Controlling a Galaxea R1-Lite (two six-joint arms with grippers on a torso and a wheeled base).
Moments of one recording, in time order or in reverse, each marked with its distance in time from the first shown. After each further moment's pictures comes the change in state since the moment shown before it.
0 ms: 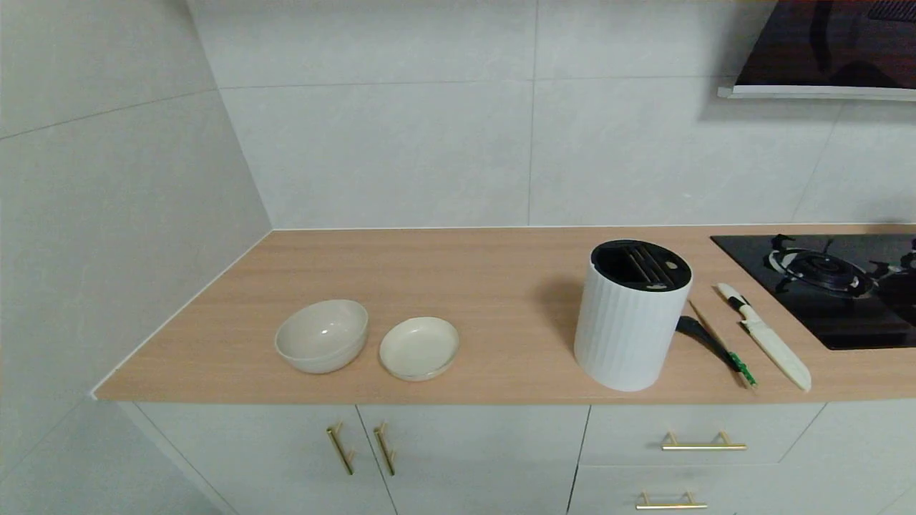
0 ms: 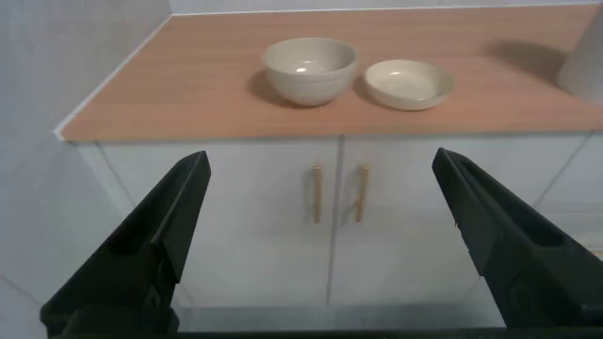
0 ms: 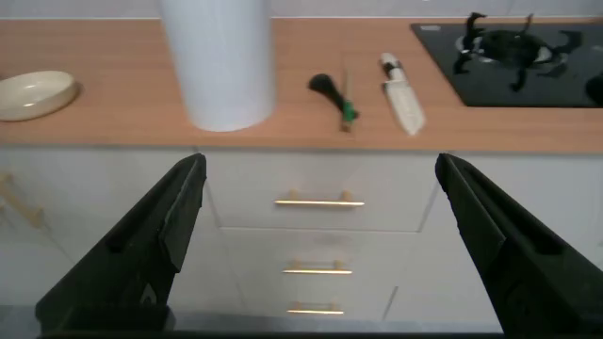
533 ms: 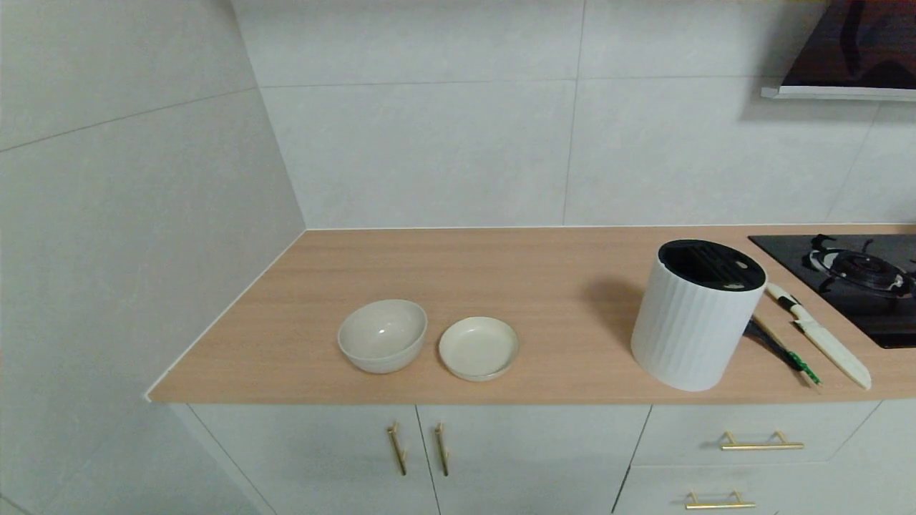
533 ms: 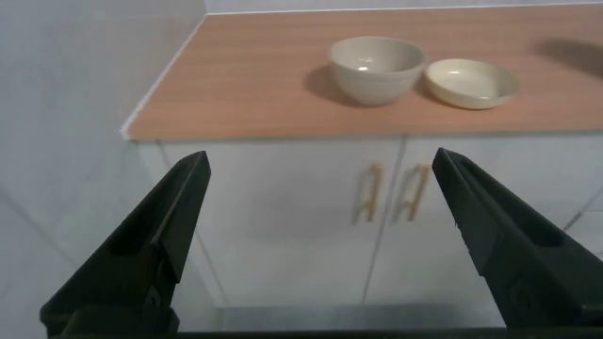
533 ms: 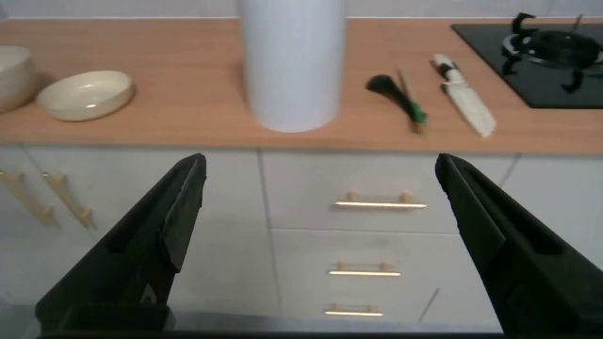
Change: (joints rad) left arm 0.000 0.000 0.000 0.000 0.000 0.000; right arm 0.000 0.000 0.000 0.000 0.000 0.000
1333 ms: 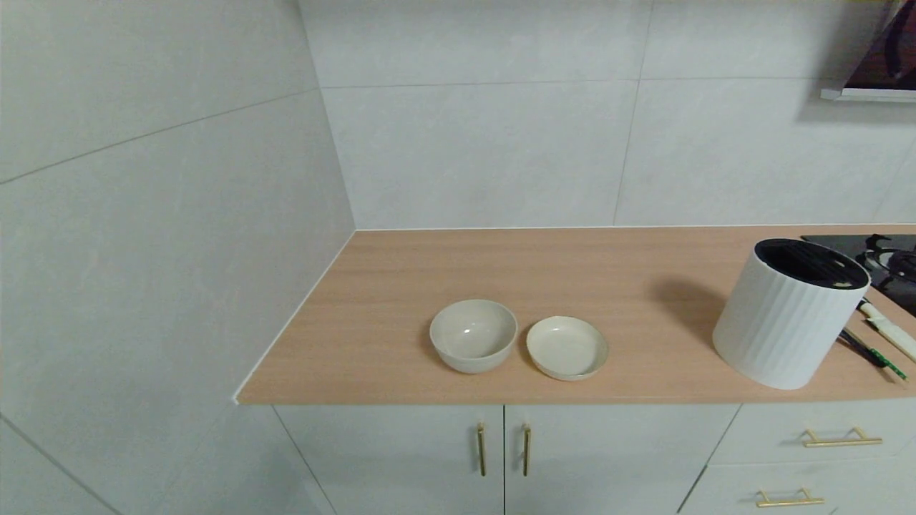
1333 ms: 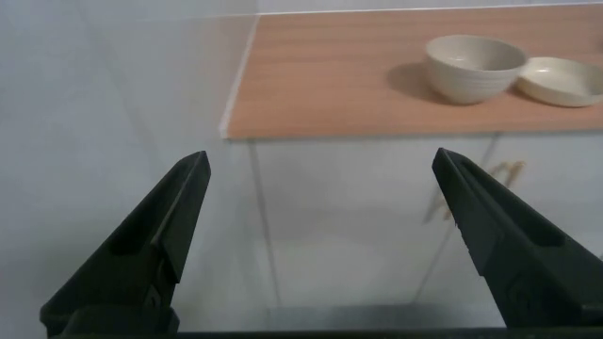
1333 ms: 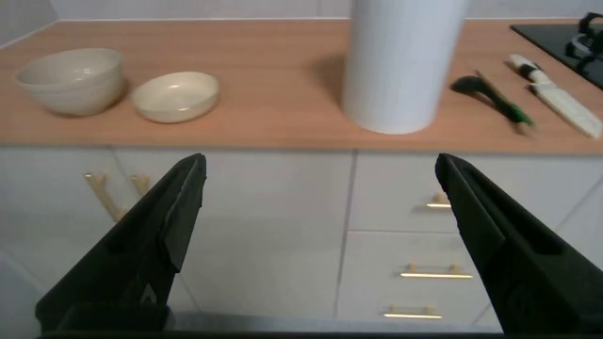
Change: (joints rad) left arm 0.000 0.000 0.000 0.000 0.000 0.001; right arm 0.000 0.000 0.000 0.000 0.000 0.000
